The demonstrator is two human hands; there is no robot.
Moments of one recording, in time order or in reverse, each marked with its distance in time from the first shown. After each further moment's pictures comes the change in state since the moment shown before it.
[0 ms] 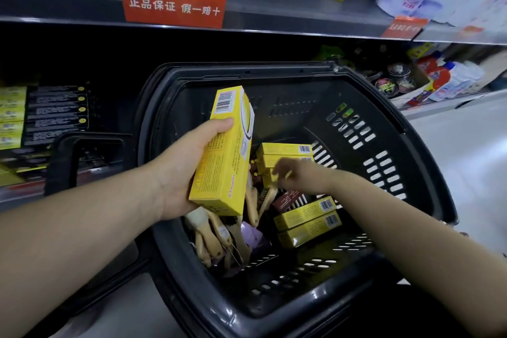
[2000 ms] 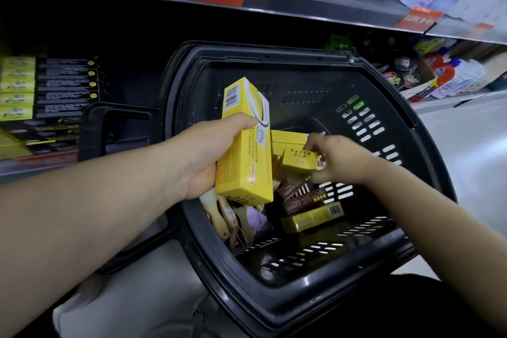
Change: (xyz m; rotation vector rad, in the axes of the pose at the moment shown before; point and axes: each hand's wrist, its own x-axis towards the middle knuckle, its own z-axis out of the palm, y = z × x) left_hand -0.022 0.003 0.019 0.028 0.086 -0.107; right_hand -0.033 0.006 -0.025 -0.383 0.205 -0.070
